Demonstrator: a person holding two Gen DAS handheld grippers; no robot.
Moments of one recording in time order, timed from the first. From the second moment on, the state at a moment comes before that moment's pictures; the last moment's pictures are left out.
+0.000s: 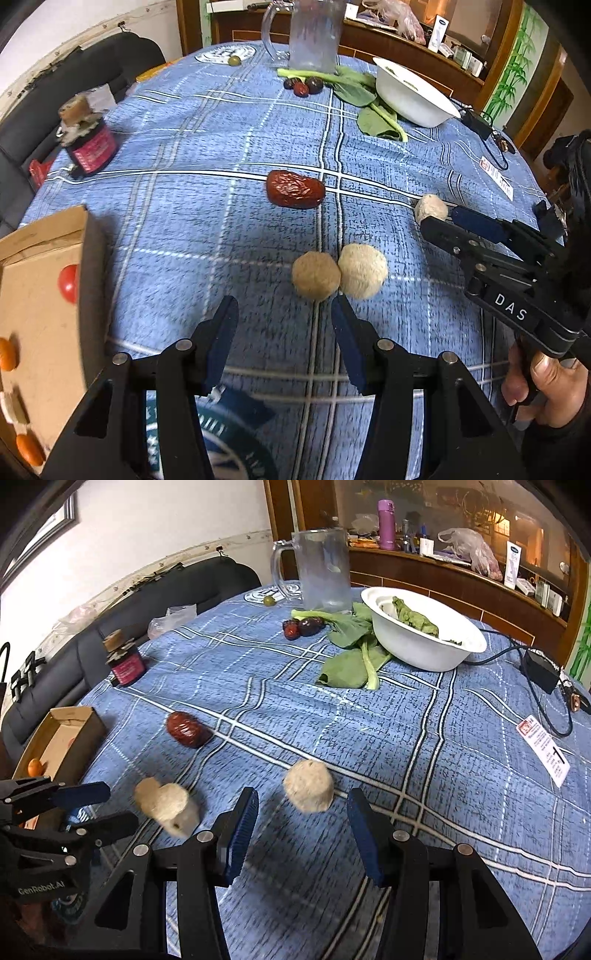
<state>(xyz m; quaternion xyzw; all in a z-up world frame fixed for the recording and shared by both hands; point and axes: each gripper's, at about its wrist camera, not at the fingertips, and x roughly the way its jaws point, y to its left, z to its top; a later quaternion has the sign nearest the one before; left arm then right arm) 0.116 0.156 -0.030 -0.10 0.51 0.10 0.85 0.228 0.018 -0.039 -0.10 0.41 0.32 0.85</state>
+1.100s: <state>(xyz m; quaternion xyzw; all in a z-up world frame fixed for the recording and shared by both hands) 0.083 0.142 -0.006 -0.08 0.47 0.10 0.88 0.179 0.007 0.003 -0.08 0.38 0.36 0.85</state>
